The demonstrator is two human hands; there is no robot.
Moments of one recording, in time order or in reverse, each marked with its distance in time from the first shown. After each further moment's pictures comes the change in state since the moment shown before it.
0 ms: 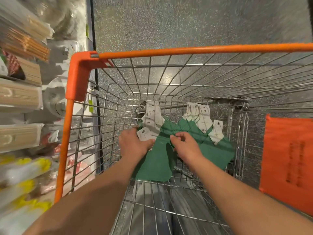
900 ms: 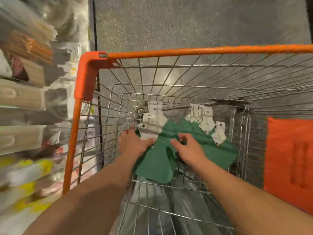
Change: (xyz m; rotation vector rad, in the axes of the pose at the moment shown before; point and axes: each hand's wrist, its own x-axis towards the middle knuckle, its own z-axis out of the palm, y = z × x) left_hand 0.010 -0.001 -0.013 -0.056 -0.141 -0.122; right_hand -0.006 -0.004 -0.002 -0.217 0.002 -0.088
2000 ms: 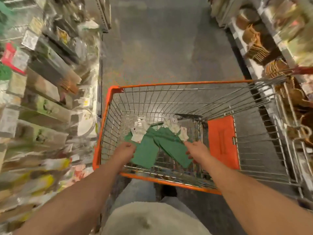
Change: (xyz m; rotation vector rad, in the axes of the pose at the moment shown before) left_hand -0.233 -0.025 -0.064 -0.440 -0.076 0.164; right_hand -0.209 0.037 -0.121 0.104 0.174 0.061
